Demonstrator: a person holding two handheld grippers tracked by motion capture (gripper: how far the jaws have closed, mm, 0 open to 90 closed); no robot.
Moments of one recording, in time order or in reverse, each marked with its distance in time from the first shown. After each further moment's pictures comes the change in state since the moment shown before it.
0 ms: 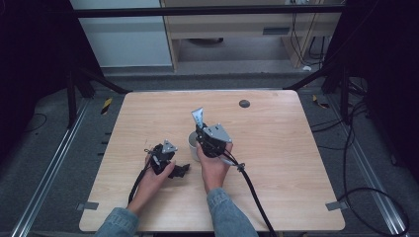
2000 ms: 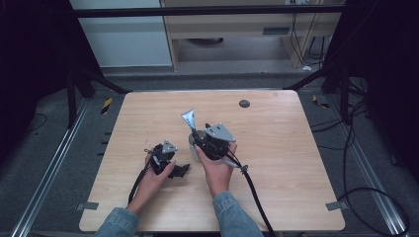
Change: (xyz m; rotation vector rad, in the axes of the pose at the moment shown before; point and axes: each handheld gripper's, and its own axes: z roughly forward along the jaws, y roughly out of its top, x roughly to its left) left arm 0.000 0.000 0.000 -0.004 0.001 -0.003; right arm 0.001 0.017 -0.023 0.044 0.062 -0.015
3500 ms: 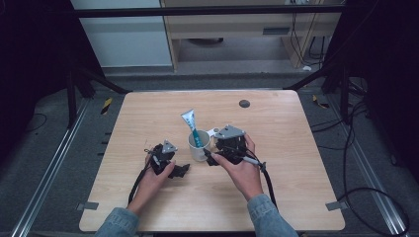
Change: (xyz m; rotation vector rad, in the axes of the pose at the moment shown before) left arm 0.000 0.000 0.000 -0.001 0.000 0.000; right arm -0.037 0.012 -0.038 0.326 0.122 -0.269
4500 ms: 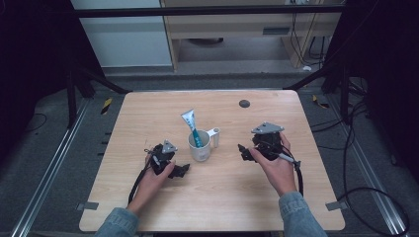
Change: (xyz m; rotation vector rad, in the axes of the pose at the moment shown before) left arm 0.000 0.000 0.000 0.003 -0.001 0.001; right arm -0.079 -0.042 -0.038 0.075 -0.113 0.100
